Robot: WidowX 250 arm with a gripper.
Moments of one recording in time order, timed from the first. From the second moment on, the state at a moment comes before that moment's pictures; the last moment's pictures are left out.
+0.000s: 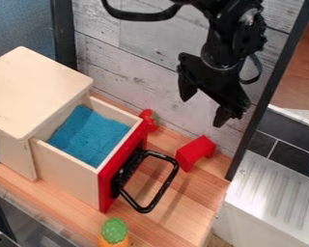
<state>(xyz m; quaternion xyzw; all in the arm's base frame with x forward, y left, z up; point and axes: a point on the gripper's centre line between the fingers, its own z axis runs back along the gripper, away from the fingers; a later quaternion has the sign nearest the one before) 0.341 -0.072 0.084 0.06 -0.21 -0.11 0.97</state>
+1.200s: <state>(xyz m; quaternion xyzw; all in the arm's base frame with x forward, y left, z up) 0.347 -0.070 -0.040 0.04 -0.08 -0.19 0.98</state>
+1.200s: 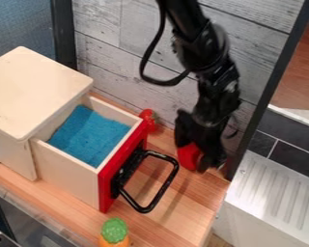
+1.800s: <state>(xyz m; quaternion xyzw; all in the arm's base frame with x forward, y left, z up) 0.357 -0.065 -0.036 0.06 -0.10 -0.19 0.97</state>
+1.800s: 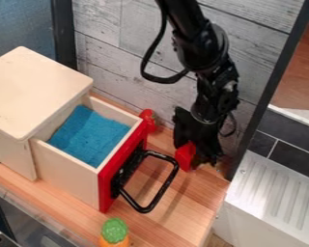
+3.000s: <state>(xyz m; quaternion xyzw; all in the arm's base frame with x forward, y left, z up) 0.265 -0.022 0.117 0.03 -0.23 -0.12 0.97</state>
